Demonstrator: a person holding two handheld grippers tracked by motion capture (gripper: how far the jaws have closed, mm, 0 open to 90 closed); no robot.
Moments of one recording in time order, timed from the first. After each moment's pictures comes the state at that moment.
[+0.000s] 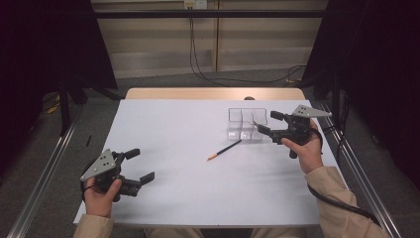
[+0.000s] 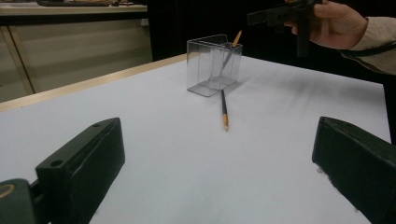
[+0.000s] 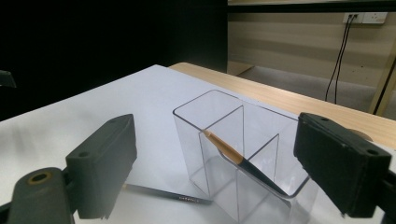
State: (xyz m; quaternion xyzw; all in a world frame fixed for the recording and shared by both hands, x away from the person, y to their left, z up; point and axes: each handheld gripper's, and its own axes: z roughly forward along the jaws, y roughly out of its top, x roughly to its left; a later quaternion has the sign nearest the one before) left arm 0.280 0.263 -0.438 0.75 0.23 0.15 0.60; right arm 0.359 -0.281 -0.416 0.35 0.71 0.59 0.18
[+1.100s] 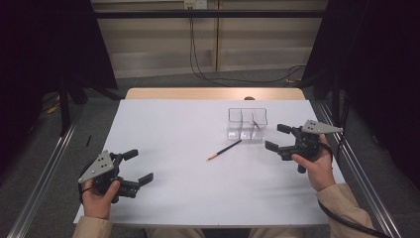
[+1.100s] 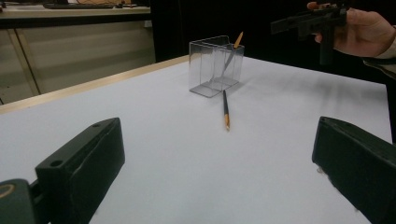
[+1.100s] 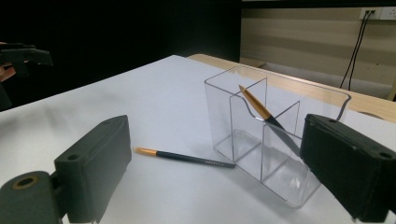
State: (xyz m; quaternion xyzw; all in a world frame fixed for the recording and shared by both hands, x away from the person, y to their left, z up) left arm 0.275 0.265 -0.436 0.75 0.23 0.15 0.60; right arm 0.315 -0.294 -0.425 0.34 0.72 0.59 0.17
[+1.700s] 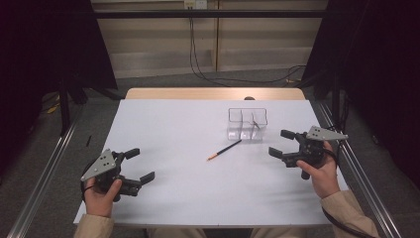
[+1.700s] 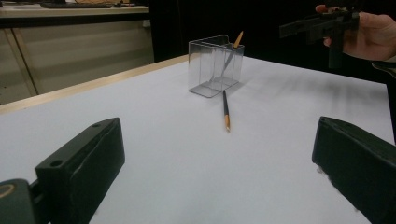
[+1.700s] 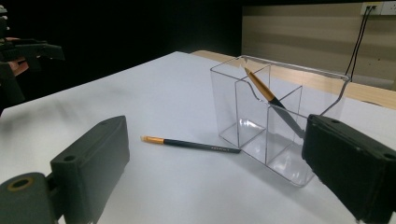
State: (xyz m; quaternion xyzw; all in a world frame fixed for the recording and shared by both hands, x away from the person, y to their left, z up) left arm 0.280 0.262 -0.437 0.75 0.23 0.15 0.60; right arm 0.298 -0.301 -0.431 0.34 0.71 0.59 0.16
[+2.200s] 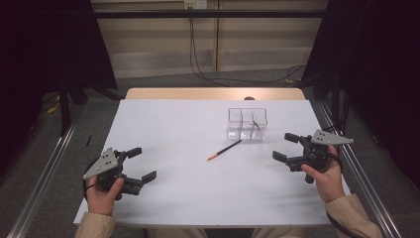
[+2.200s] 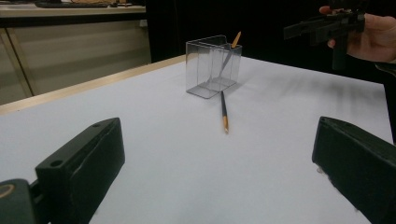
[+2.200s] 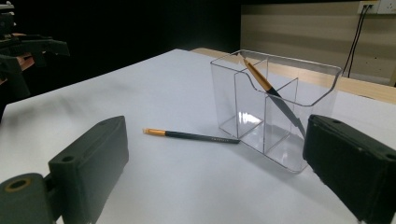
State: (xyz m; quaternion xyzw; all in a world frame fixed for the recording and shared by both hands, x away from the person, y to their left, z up) left arm 0.284 0.258 -0.437 0.75 0.23 0.15 0.60; right arm 0.287 -0.309 -0.433 0.34 0.71 0.59 0.17
